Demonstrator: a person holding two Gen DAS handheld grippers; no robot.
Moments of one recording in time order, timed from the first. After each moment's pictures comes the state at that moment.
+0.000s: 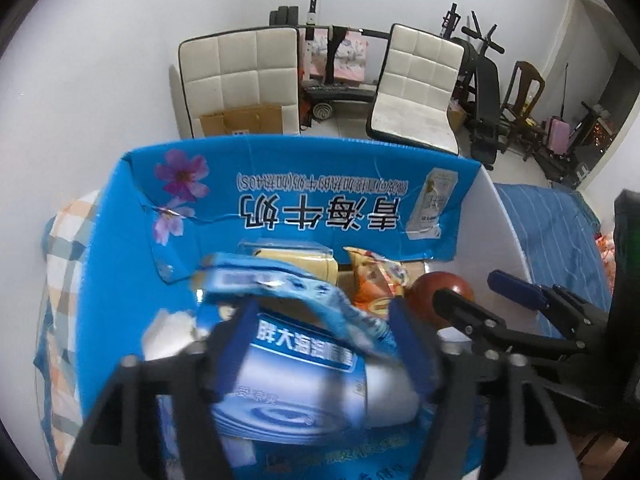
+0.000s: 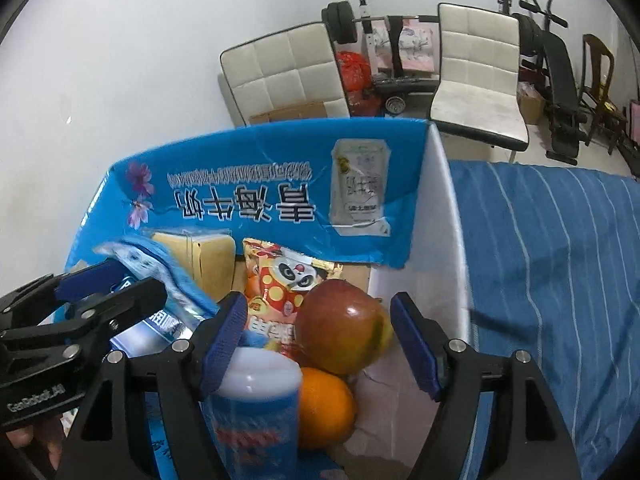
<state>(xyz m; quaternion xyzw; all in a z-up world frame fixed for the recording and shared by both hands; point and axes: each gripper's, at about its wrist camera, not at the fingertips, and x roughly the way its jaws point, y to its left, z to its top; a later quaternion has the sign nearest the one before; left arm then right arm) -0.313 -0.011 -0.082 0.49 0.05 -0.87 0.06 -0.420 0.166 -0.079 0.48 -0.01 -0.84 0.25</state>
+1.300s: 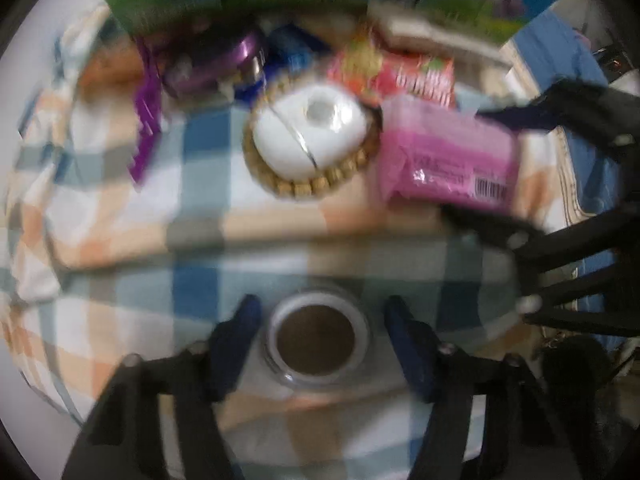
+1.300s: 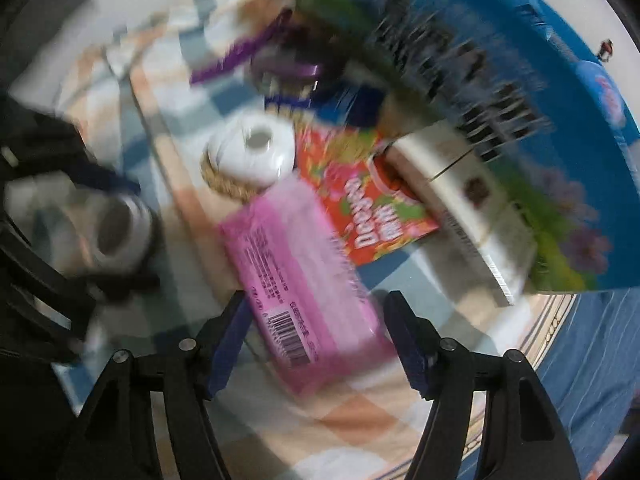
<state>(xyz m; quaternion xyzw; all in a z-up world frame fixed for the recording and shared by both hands) -0.064 0.033 -0.204 0.67 0.03 -0.74 0.07 -0.178 0.146 -0.177 0.46 0.37 -0.66 0.46</state>
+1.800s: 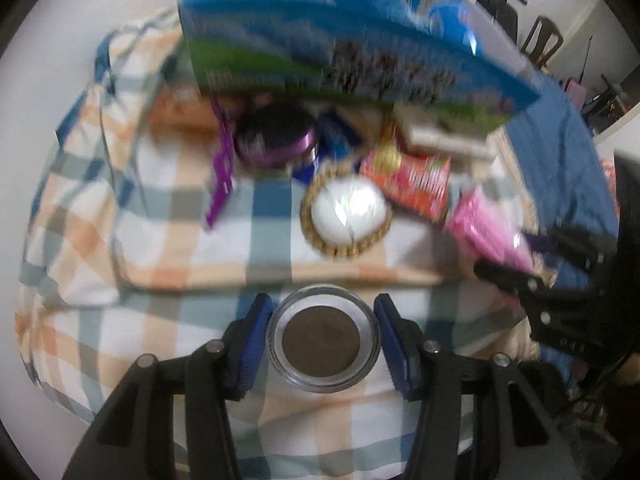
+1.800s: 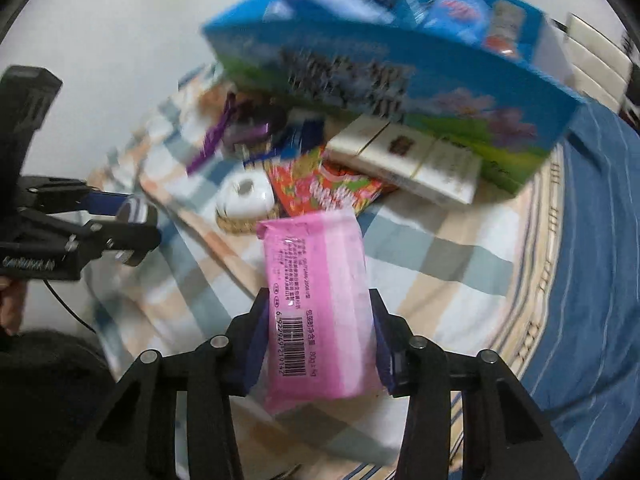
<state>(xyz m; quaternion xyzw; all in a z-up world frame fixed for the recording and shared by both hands) -0.052 0.025 -0.125 0.60 0.08 -0.79 0.08 -0.190 0.226 -0.136 0.51 0.13 -0.73 0.44</state>
